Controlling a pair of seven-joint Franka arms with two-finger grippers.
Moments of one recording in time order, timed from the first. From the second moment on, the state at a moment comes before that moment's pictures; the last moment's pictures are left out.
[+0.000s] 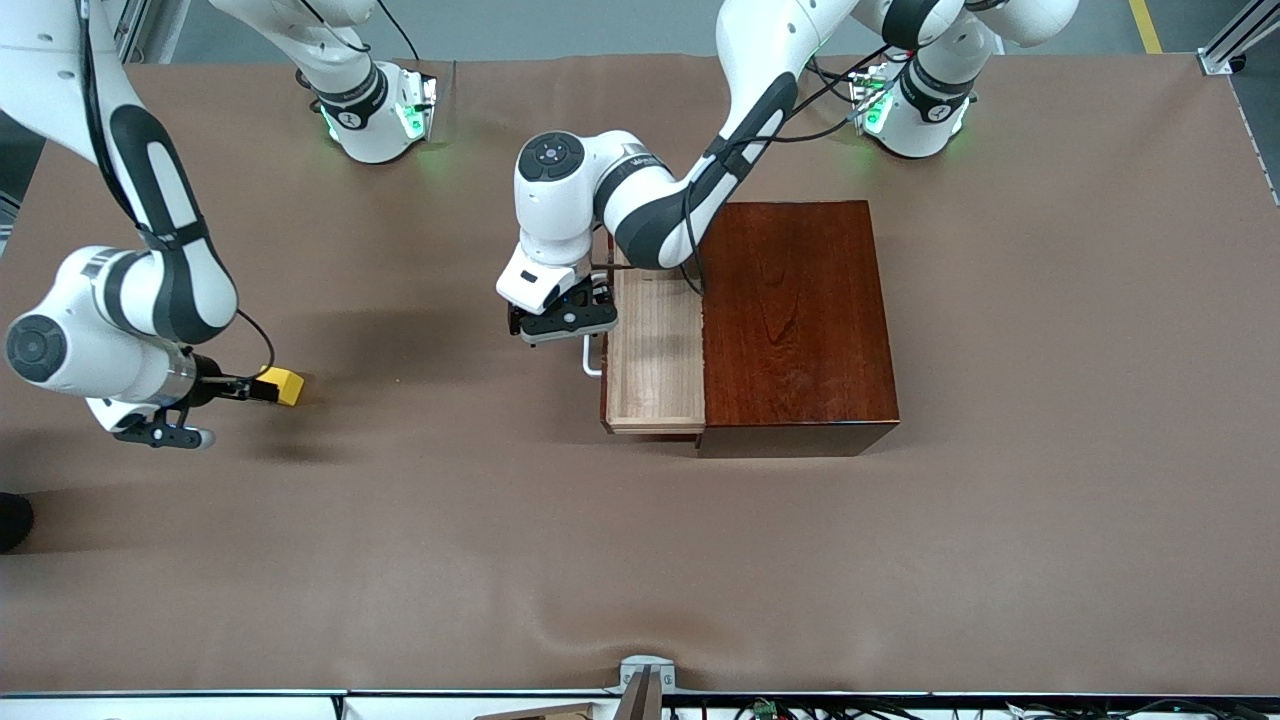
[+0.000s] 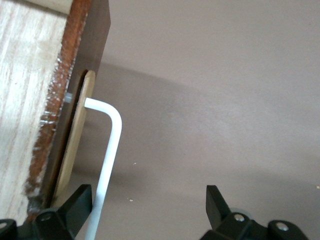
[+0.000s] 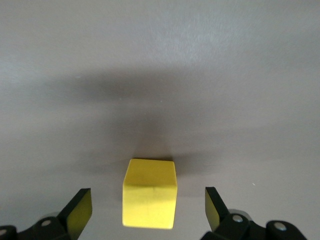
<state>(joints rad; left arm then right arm) -0.99 0.85 0.04 -1.15 0.08 2.21 -1.24 -0.14 0.44 -0.04 -1.98 0.00 2.26 -0.04</state>
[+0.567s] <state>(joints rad) -0.97 0.71 0.08 -1.09 0.08 1.94 -1.24 -0.14 0.48 -0.04 -1.99 0.01 2.27 0.05</state>
